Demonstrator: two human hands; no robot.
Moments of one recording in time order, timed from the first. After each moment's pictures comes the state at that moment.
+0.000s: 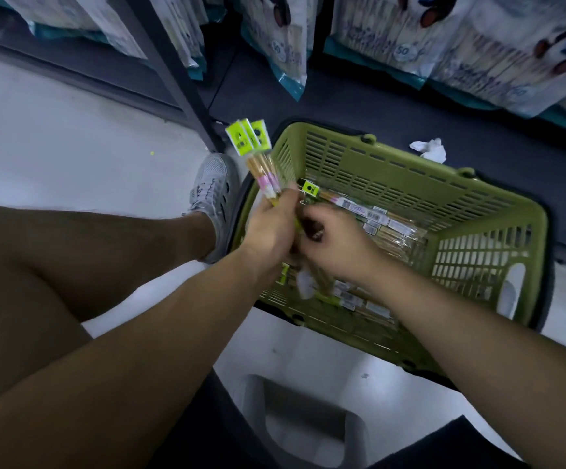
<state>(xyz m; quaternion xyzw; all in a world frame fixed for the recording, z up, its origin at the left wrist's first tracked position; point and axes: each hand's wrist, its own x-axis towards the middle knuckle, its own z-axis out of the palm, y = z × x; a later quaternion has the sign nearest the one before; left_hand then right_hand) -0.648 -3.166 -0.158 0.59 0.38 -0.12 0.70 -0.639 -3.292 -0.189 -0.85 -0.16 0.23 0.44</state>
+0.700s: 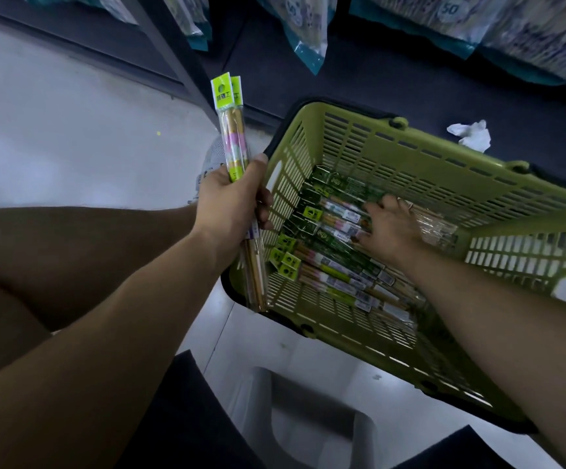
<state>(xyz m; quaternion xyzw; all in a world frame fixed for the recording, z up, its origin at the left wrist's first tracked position) -0.632 -3.108 -0.154 0.65 0.35 -0.09 0.67 -0.596 -3.357 -0.315 -0.94 -0.11 0.32 0.05</state>
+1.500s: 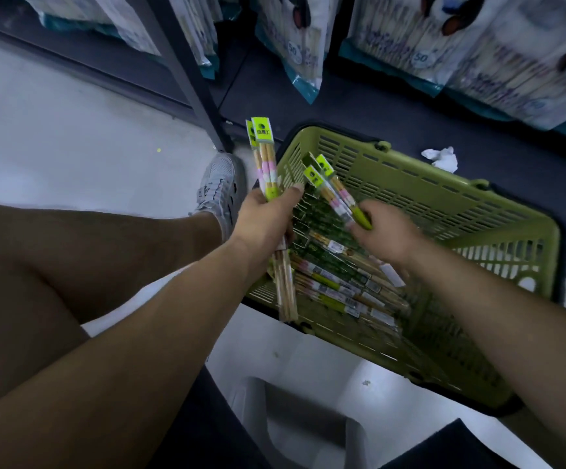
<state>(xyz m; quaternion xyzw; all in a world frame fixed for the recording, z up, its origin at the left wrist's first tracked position) -0.639 -3.132 -0.158 0.61 0.37 -0.17 0.68 -0.593 -3.348 -0.227 -0.92 -0.08 0.29 0.23</state>
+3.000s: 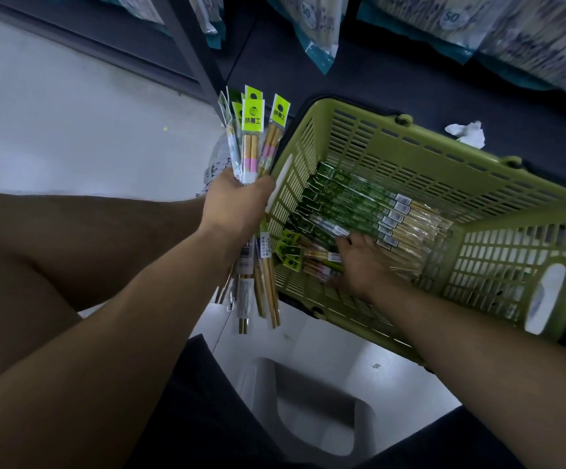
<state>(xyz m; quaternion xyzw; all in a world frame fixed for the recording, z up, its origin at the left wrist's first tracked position) -0.649 -3.095 -0.134 0.72 0.38 -0.16 0.56 -0.676 -3.316 -0.300 -0.91 -0.16 0.38 0.07</state>
